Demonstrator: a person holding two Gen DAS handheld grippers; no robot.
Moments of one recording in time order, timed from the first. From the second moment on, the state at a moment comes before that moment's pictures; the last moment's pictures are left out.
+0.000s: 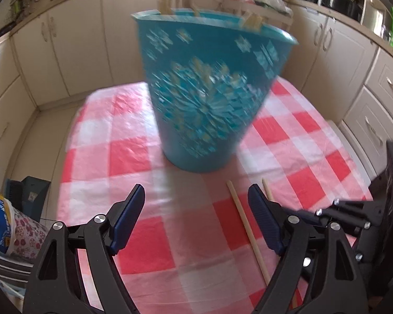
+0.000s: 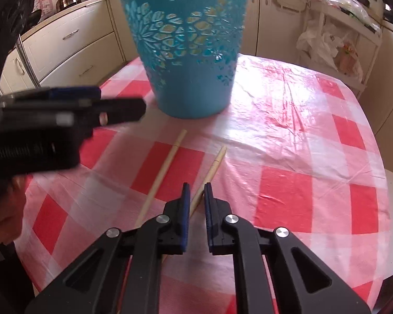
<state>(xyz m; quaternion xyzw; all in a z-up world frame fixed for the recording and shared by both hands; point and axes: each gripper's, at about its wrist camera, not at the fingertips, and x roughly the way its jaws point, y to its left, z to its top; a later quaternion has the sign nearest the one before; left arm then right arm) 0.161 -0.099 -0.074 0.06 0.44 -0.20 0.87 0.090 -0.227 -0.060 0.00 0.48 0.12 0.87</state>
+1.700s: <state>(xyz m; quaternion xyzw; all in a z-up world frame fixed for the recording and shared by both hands) 0.209 -0.065 0.095 -0.12 0.14 -0.34 0.92 0.086 -0.315 -0.008 0.24 0.37 0.14 0.89</state>
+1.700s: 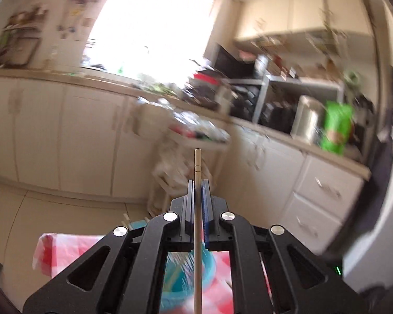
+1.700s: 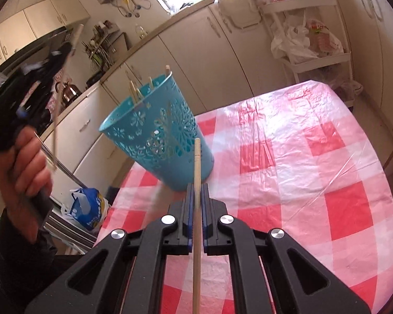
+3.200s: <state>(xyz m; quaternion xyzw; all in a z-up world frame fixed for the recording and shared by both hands) 0.167 -0.016 0.008 -0.05 0.27 -0.11 0.95 0.203 -0.235 0.089 0.15 0.18 0.09 0.97</state>
